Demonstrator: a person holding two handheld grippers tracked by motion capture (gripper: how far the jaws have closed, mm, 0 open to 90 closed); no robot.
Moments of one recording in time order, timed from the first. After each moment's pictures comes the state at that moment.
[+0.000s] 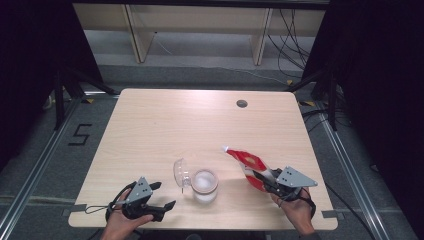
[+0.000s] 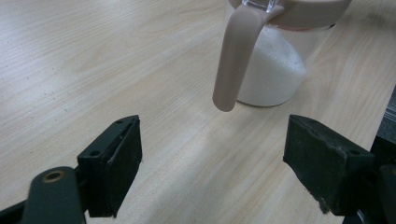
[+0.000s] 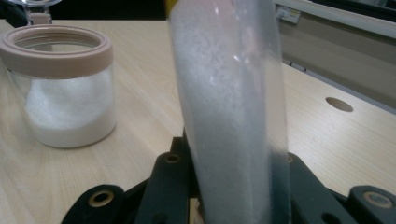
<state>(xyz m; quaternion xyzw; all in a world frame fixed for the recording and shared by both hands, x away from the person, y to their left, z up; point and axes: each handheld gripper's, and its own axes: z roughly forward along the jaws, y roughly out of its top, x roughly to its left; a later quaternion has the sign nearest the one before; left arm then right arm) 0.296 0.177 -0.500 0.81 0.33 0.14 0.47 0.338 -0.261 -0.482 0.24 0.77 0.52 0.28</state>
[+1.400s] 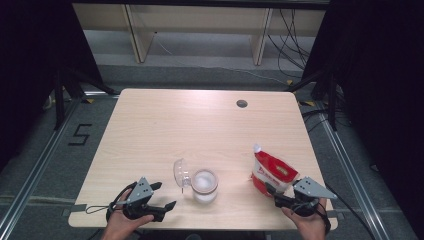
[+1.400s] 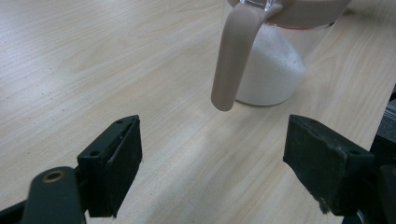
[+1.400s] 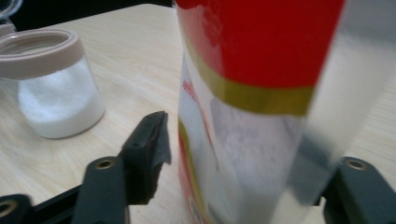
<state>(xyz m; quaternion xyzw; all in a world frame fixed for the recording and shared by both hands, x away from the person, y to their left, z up) 0.296 0.176 -0.501 0.81 0.33 0.14 0.46 0.295 -0.289 -0.478 0.39 0.74 0.49 0.25</state>
